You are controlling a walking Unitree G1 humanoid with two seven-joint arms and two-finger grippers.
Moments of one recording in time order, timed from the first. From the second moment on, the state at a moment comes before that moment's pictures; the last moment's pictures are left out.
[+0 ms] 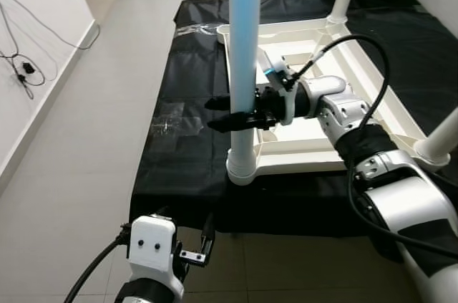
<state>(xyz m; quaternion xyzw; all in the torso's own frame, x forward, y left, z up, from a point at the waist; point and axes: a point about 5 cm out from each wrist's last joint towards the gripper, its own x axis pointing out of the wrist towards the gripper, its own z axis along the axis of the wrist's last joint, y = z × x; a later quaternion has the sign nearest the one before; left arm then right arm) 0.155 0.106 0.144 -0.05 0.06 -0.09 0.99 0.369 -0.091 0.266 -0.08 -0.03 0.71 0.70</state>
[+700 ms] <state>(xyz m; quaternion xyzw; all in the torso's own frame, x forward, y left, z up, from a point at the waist) 0.156 0.106 0.146 -0.05 0.05 -0.09 0.99 0.357 -0.092 0.253 -0.07 -0.07 0.70 0.71</state>
